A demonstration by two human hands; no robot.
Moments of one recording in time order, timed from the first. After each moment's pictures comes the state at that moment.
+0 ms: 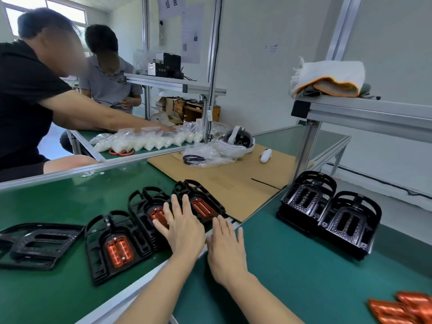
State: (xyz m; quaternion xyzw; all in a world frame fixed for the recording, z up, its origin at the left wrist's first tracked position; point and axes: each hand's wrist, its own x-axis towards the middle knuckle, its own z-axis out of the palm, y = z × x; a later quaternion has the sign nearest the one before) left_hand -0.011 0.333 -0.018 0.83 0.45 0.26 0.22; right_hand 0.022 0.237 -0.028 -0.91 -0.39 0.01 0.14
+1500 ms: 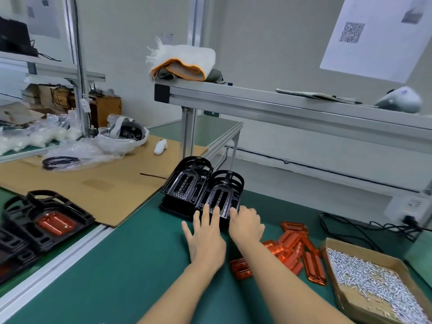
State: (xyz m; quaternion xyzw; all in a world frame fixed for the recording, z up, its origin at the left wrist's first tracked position) left_hand 0.124 0.084 -0.034 0.96 0.12 0.14 0.20; right_hand 0.171 0.011 0.003 -0.97 0.05 -0.08 0.23
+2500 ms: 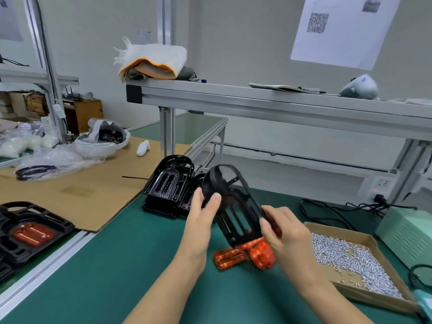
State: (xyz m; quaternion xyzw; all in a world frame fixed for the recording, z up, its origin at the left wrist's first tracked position) left_hand 0.066 0.062 0.038 0.61 -0.02 0.10 0.79; right_hand 0.082 -0.110 0.021 -0.84 -0.20 -0.38 0.33
